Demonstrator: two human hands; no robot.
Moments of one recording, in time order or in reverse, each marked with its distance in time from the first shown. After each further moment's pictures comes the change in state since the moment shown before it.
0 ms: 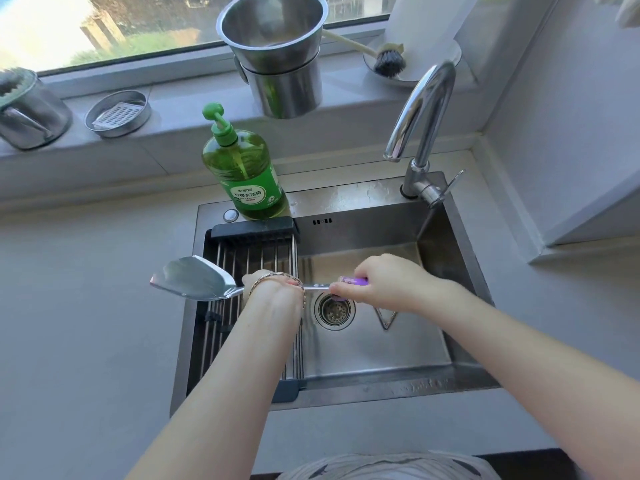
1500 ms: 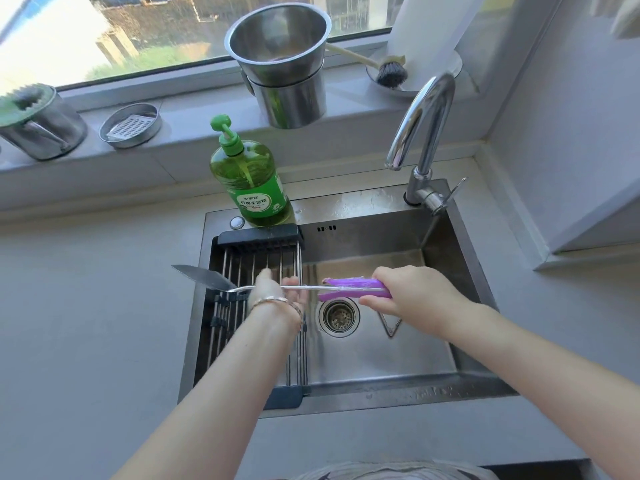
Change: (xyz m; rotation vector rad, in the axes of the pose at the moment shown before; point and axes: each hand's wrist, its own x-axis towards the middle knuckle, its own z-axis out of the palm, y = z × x) left_hand 0.012 -0.002 0.018 -2.269 -0.159 -0.404; right_hand -0.022 0.019 0.004 -0.294 0.220 -0.101
